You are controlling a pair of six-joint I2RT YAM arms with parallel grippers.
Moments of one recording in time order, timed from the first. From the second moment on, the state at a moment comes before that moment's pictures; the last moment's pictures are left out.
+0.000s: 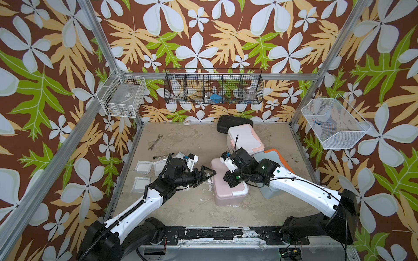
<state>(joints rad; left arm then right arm) -0.52 1.03 0.58 0.00 0.64 -1.03 0.84 1.40 1.17 -0.76 -0.14 0.29</state>
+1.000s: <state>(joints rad) -0.59 1.10 0.62 0.00 0.60 -1.04 0.84 1.35 1.19 -0.79 -0.11 0.32</state>
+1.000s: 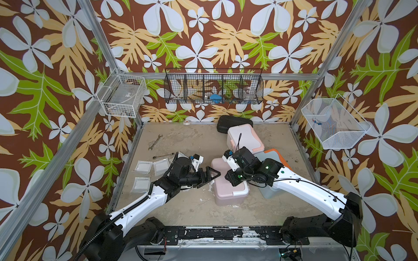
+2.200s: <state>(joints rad) -0.62 1.26 0.71 -0.07 0.53 -1.04 0.58 1.21 0.92 -0.59 -0.26 0.39</state>
